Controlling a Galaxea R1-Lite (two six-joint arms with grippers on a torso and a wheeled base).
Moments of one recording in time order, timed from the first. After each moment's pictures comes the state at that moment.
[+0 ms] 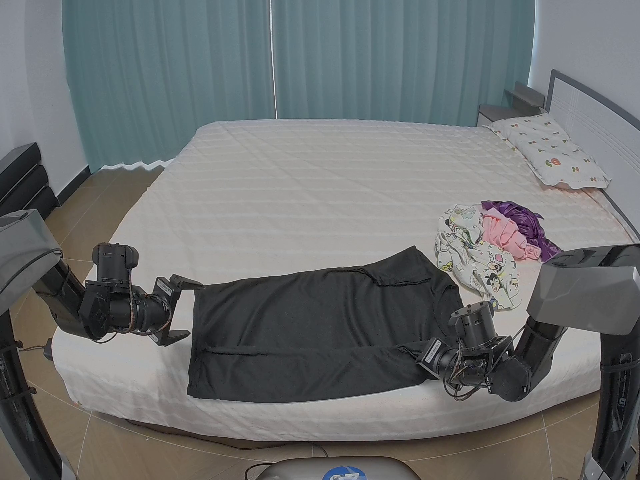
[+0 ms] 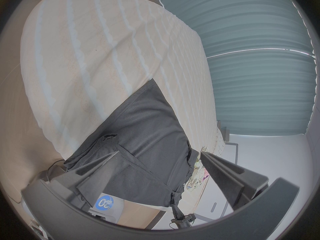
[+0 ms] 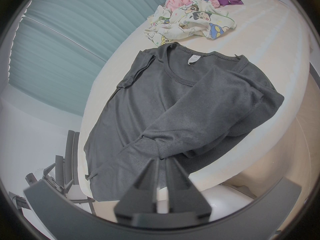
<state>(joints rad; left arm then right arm) 0.01 2.10 -0.81 -0.59 -0.43 -1.15 0.44 2.30 -0.64 -0.90 -0.05 1.00</state>
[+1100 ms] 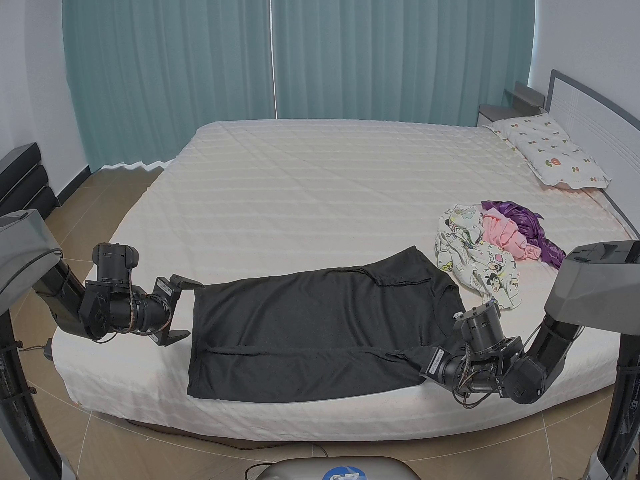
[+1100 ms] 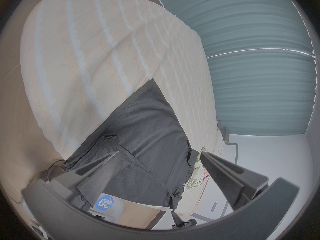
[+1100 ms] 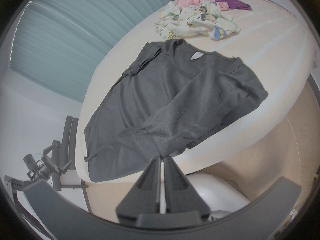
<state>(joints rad) 0.01 2.10 -0.81 -0.59 -0.43 -1.15 0.48 2.20 -0.57 -0.81 0.00 0.92</state>
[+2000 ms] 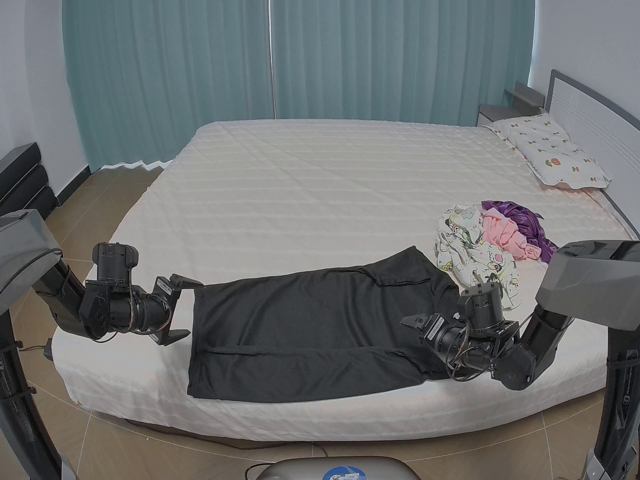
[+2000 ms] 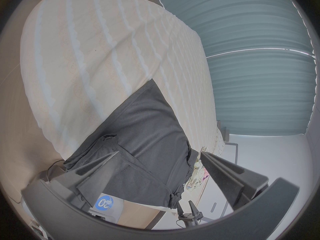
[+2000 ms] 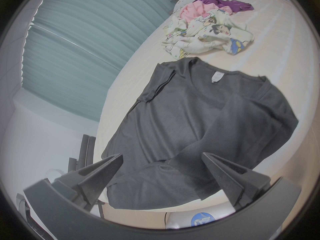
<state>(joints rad) 0.01 2.10 -0.81 -0.59 -0.43 -1.15 0.42 2.29 -0.68 -1.01 0.00 0.98</state>
